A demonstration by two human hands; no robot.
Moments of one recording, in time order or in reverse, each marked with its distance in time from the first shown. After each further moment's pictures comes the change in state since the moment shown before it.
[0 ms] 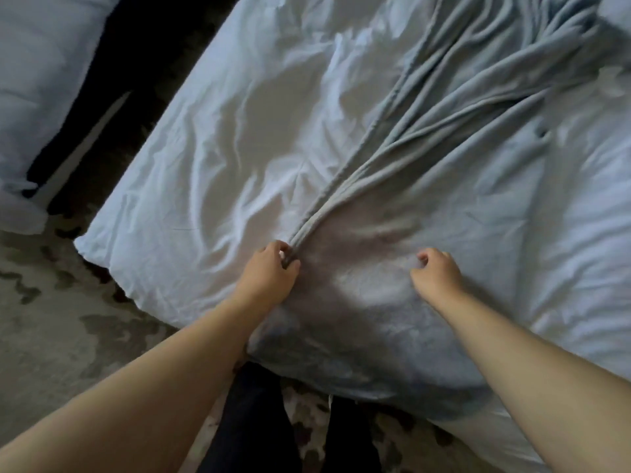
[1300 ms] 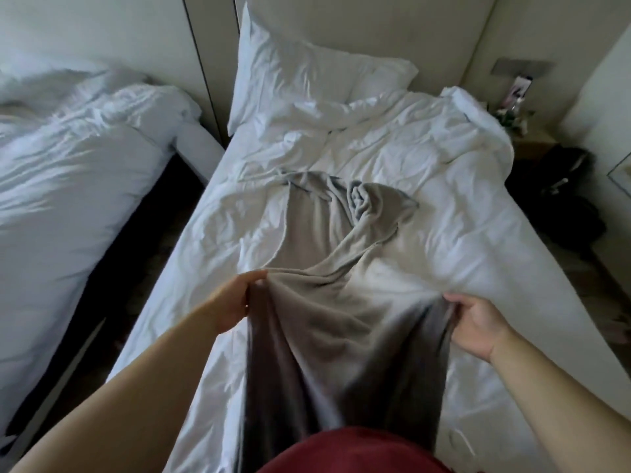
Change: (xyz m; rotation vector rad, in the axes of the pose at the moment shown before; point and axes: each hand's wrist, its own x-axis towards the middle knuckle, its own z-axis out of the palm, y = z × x) left_hand -0.042 0.233 -0.135 -0.753 -0.447 0.073; right_hand -0.092 0.136 -0.233 1.788 -0.222 0.148
